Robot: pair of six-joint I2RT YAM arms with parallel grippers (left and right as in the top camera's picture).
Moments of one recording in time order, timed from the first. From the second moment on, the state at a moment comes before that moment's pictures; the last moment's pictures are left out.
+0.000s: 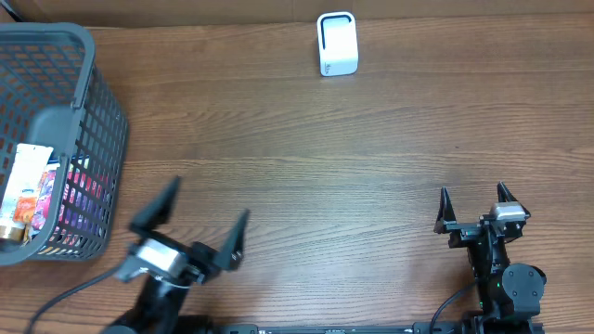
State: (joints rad) left arm 0.00 0.15 0.51 -0.05 0.40 -0.17; right arm 0.01 0.01 0.02 -0.03 -0.06 -0.01
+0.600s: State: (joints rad) left arm 0.10 1.23 1.81 -1.22 0.27 -0.02; right arm 0.01 0.01 0.02 -0.03 -0.06 -0.01
